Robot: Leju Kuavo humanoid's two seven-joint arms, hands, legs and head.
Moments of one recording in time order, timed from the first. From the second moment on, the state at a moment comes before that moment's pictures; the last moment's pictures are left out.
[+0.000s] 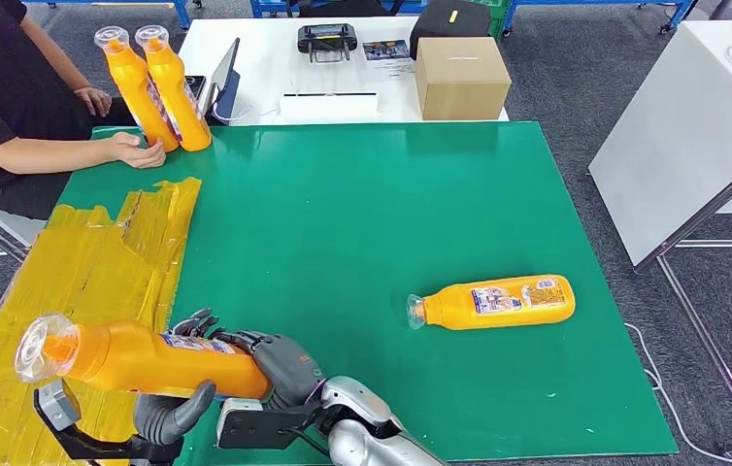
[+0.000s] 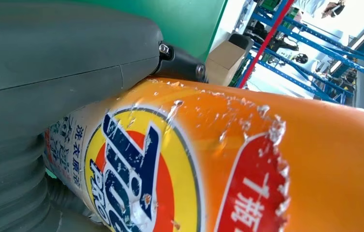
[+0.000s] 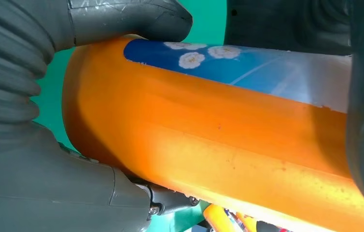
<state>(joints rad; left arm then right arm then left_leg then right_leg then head) 0.25 -0.17 -0.02 -1.59 0.52 -0.52 -0.37 -0.31 0.29 0.89 -0.91 0.56 -0.09 -0.29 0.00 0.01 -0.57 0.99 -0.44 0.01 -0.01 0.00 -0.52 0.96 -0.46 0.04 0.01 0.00</state>
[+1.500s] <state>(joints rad) 0.14 -0.06 0.30 -1.54 -1.01 0.40 -0.45 -0.13 0.07 0.66 -1.37 0.64 -0.16 -0.25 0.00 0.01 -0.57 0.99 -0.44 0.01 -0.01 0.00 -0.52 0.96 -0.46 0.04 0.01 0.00</state>
